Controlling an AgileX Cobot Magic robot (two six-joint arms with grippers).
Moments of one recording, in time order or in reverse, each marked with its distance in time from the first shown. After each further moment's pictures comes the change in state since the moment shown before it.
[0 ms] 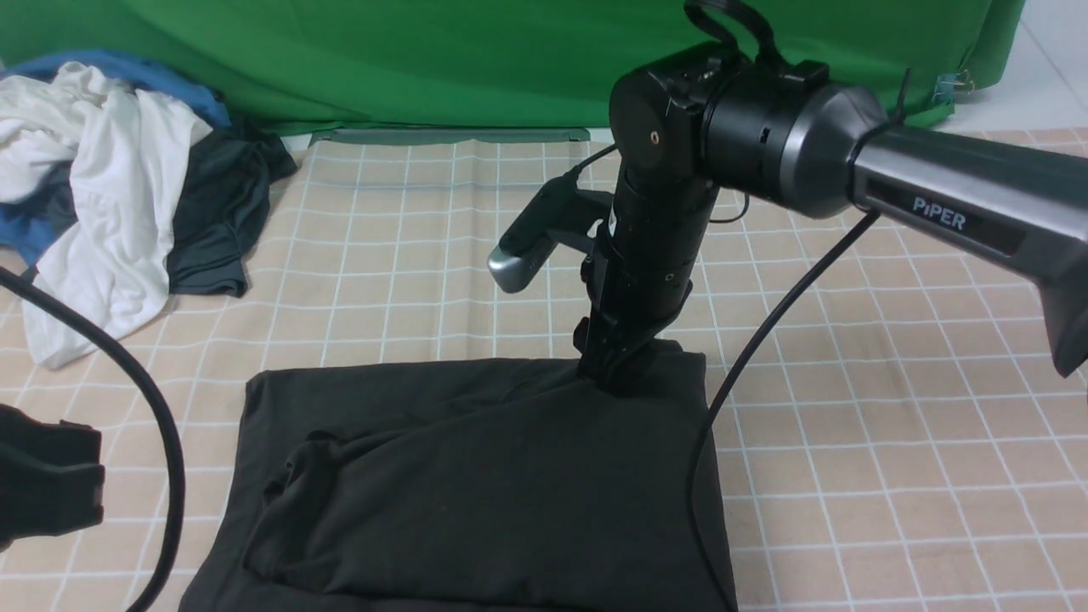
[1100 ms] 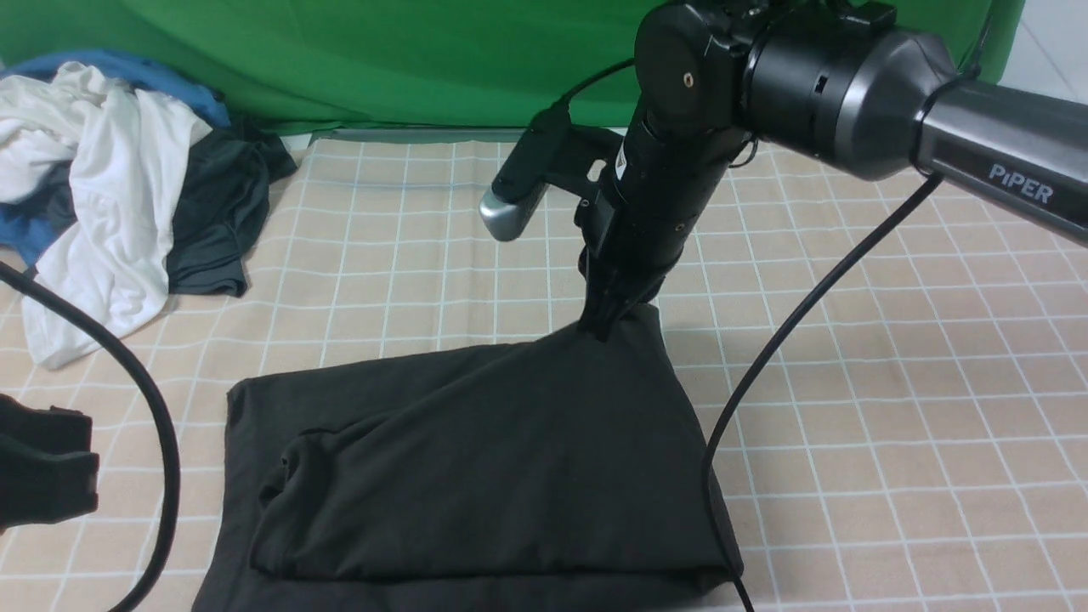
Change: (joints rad) right arm 0.000 -0.085 -0.001 -0.003 -0.085 -0.088; left arm 0.000 0.000 0.000 0.019 -0.019 0.000
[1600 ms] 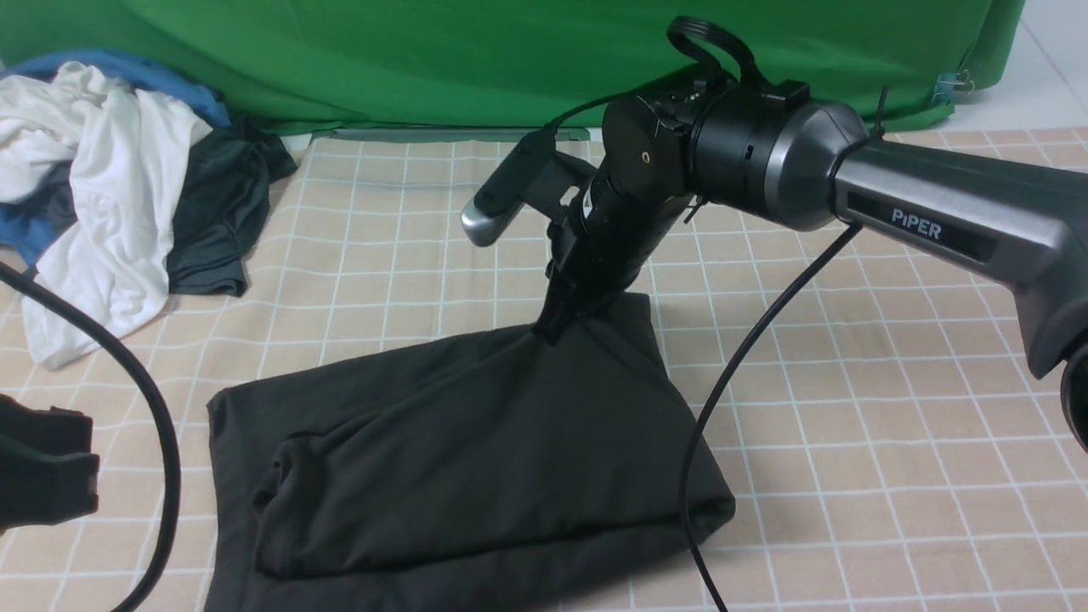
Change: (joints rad) right arm 0.000 0.108 0.002 -0.021 -0.242 0.140; left arm 0.000 0.000 0.000 0.000 0.000 0.001
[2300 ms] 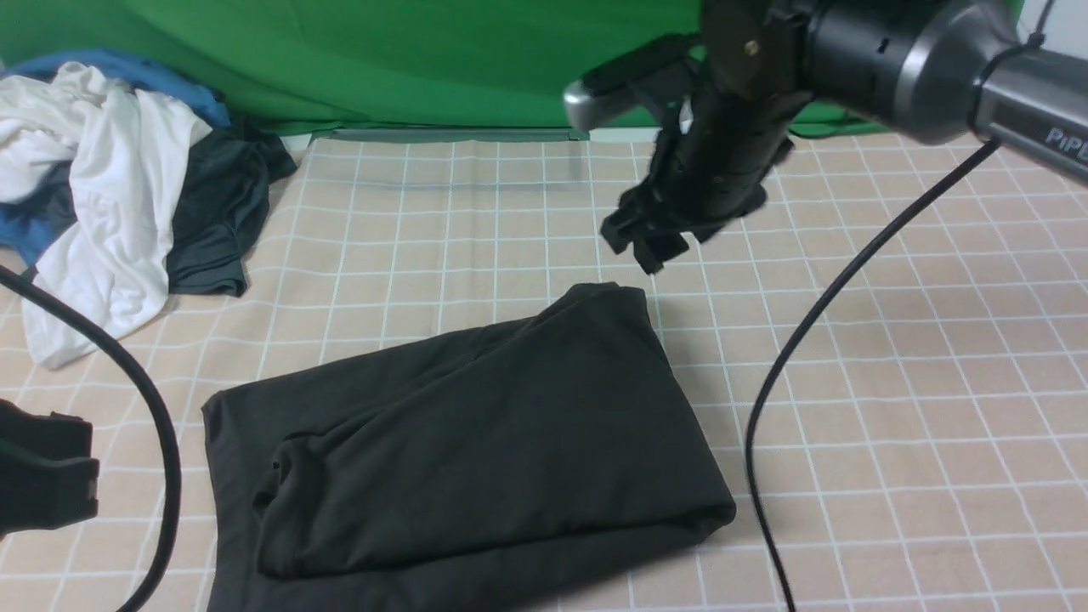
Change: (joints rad) right arm -0.126 -0.124 -0.004 -0.013 0.244 0.402; left arm 0.000 0.000 0.000 -0.004 0.010 0.000
